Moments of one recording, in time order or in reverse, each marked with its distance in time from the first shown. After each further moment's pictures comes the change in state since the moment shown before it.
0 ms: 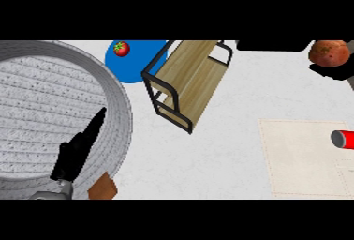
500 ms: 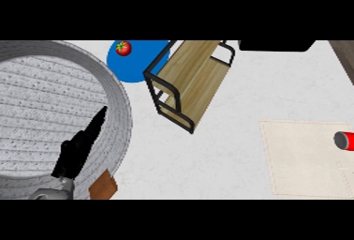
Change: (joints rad) left arm -0.018 -0.007 0.008 0.021 -0.012 -0.016 -0.012; right arm -0.333 0.122 -0.021 0.216 0.033 -0.058 0.152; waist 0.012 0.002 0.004
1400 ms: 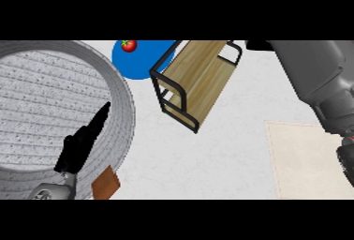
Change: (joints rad) left arm -0.034 -0.012 0.005 -0.003 -0.013 -0.019 0.021; right arm -0.273 0.252 0.075 0.384 0.166 -0.224 0.006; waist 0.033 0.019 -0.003
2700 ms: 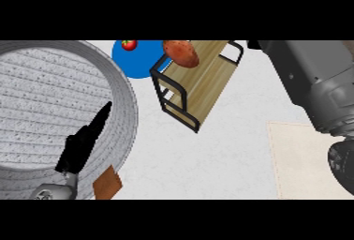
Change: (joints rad) left arm 0.001 -0.013 0.000 -0.022 -0.017 -0.002 0.022; right arm -0.039 0.037 -0.499 0.207 -0.486 0.093 0.153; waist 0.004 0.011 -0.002
